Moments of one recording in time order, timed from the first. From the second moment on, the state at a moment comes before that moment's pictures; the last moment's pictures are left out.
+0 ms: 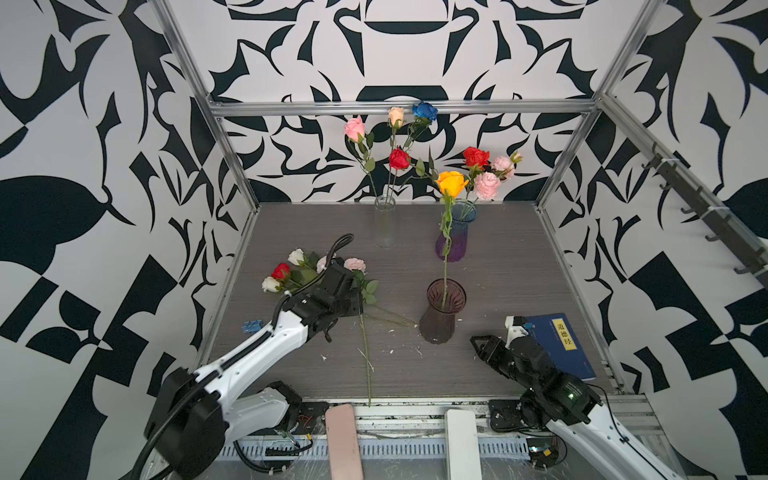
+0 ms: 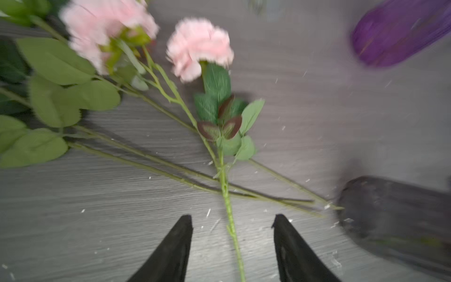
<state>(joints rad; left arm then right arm) -0.63 1.19 0.77 -0.52 -0.10 -0.59 0.64 0.16 0.15 -0.65 0.04 1.16</state>
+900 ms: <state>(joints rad) -0.58 1.56 0.87 -0.45 -0.02 -0.61 0.64 0.13 0.15 -0.66 0.04 1.16</state>
